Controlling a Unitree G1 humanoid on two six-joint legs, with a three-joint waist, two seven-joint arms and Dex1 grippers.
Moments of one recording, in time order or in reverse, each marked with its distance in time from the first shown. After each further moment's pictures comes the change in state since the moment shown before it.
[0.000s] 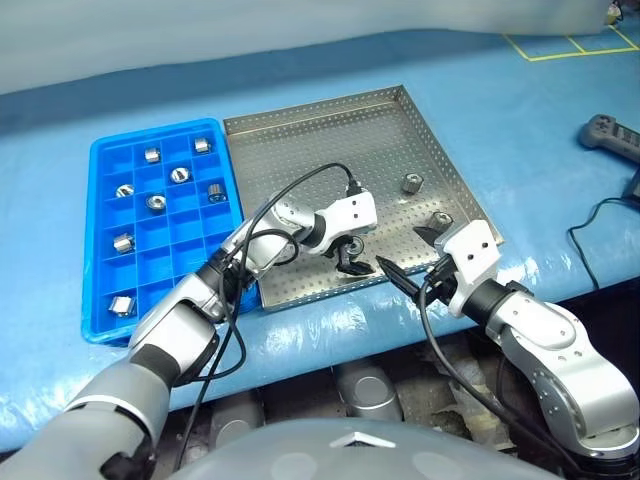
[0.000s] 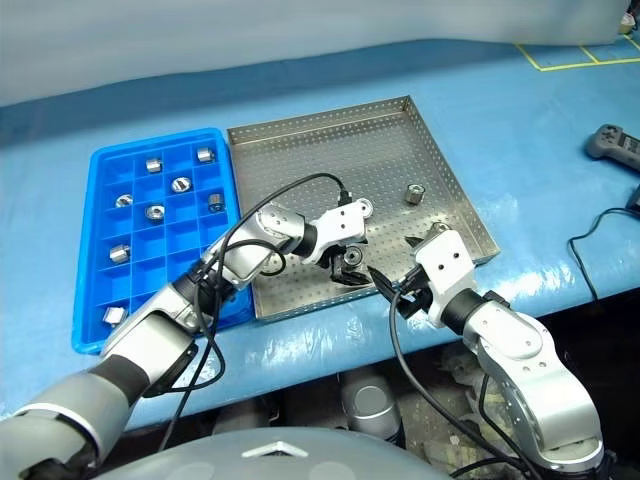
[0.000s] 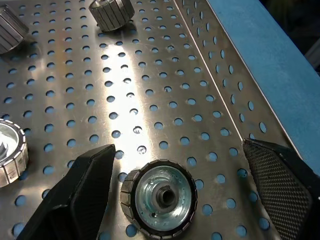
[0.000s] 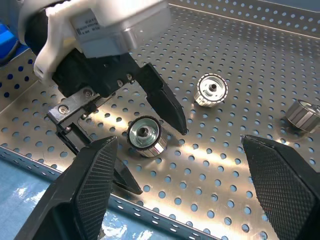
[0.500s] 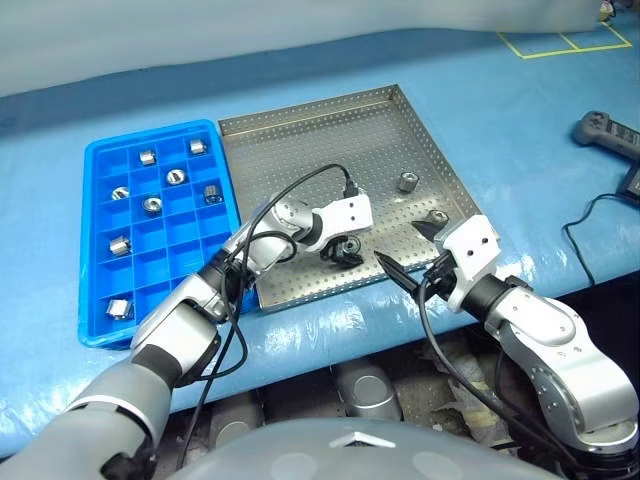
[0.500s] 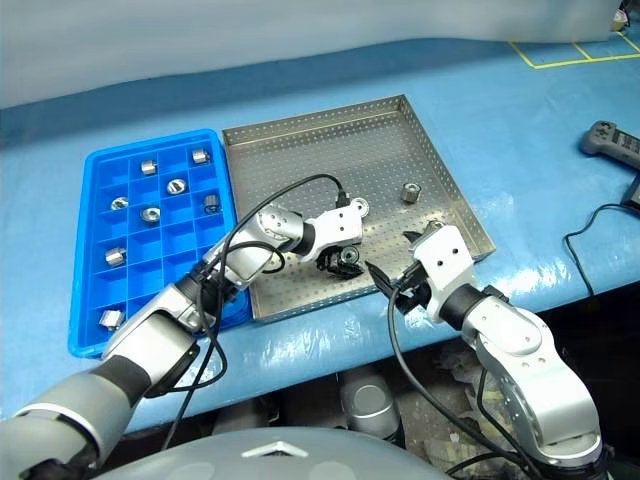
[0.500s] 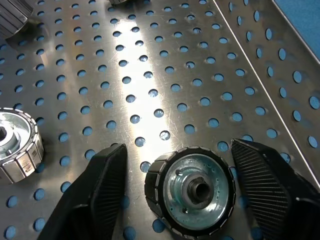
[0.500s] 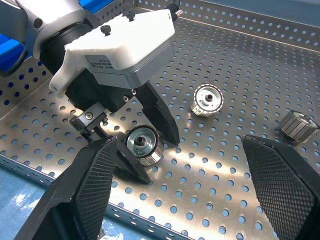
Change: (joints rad) left arm 0.005 -0.007 0.016 0.024 0.083 -0.041 0.018; right arm -0.031 0.000 0.011 0.005 -0.003 -0.019 0.009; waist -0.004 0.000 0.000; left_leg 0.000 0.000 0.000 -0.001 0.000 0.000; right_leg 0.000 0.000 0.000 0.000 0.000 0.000
